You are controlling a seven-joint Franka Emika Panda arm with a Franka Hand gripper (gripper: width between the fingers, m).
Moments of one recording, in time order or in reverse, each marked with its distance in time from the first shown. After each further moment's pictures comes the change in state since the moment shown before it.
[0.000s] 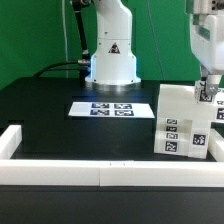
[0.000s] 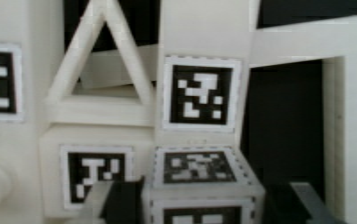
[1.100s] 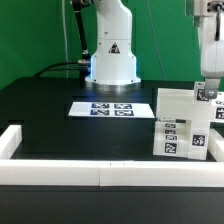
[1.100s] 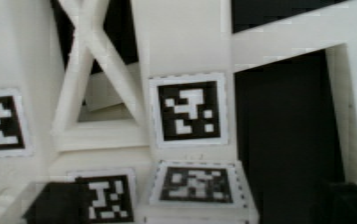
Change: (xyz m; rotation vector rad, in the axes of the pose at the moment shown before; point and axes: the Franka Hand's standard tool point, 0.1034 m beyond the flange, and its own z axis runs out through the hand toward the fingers) arm -0.002 0.001 0.002 -0.006 -0.011 0.064
